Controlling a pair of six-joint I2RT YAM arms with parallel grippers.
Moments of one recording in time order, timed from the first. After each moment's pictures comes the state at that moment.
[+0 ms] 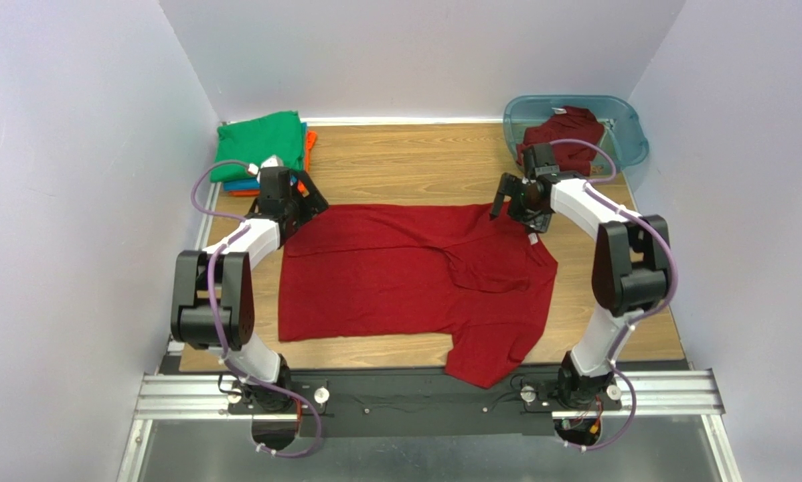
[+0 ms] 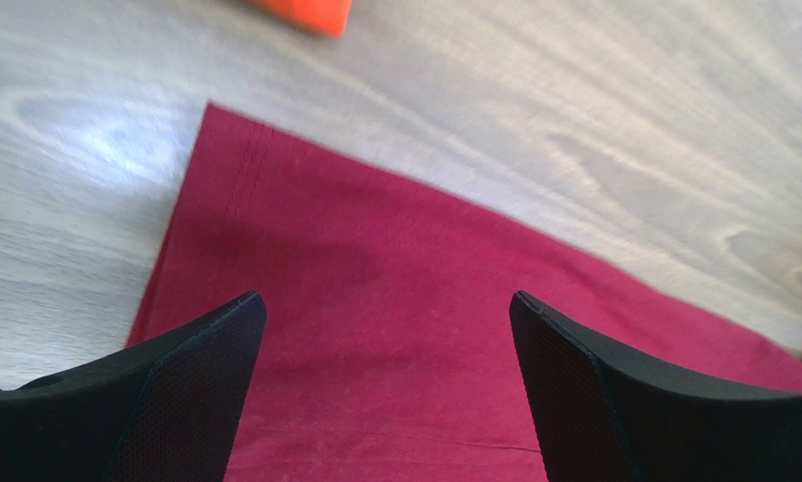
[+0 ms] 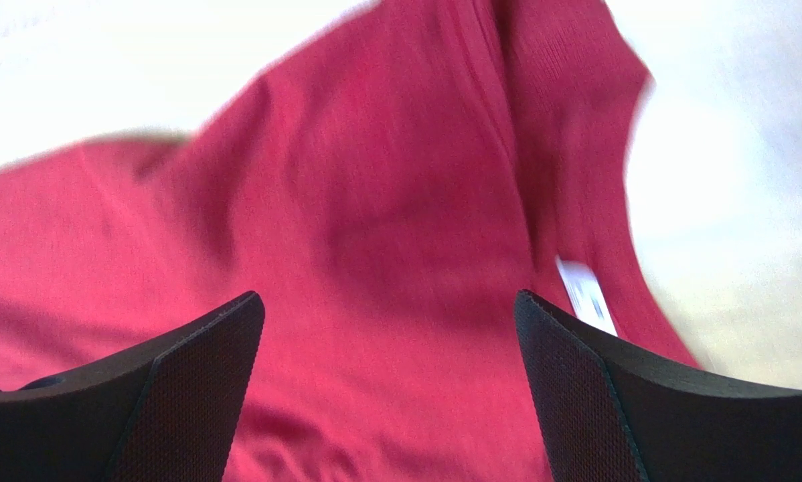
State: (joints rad) left arm -0.03 1.60 0.90 0.03 0.02 -0.59; right arm 0.17 1.80 1.26 -0.54 0.00 0.48
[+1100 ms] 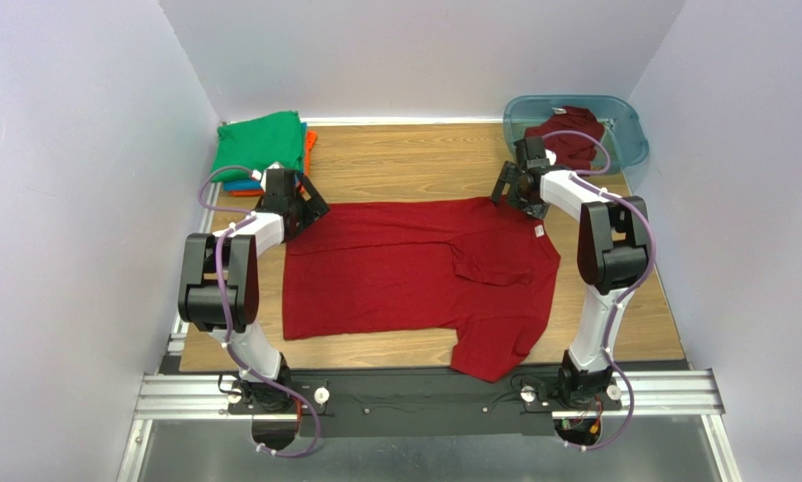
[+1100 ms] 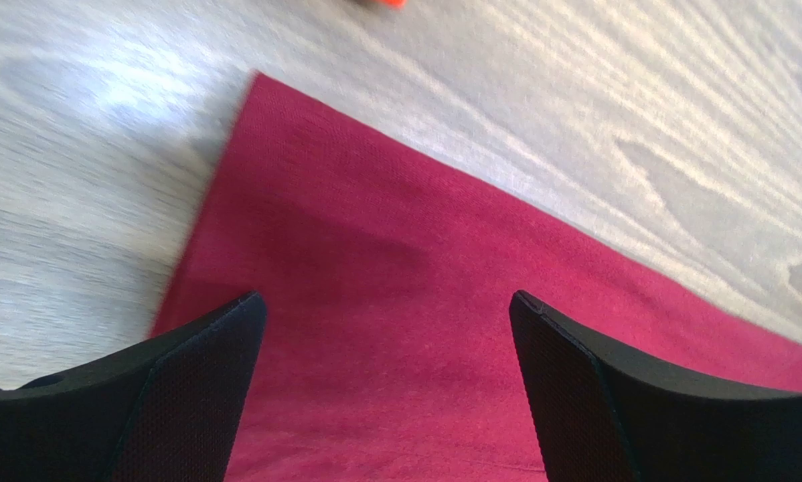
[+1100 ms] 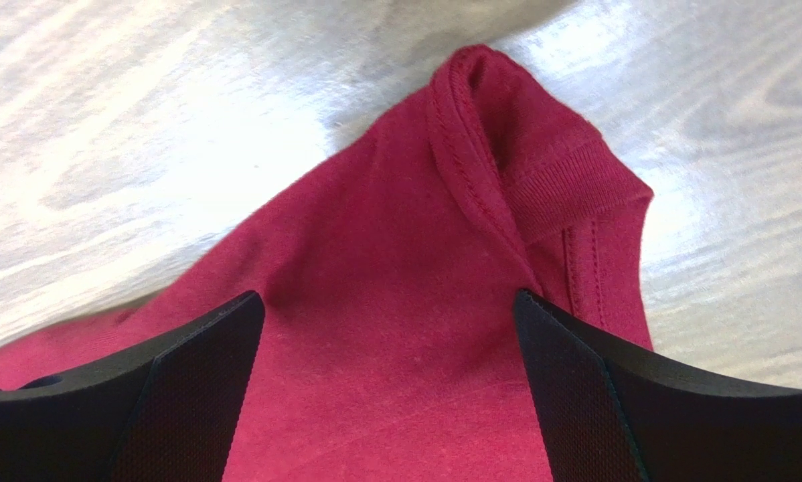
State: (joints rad) left arm -0.03 1.72 0.94 0.00 -0.01 -0.64; right arm 0.16 2.01 1.40 -0.42 0.19 0.52
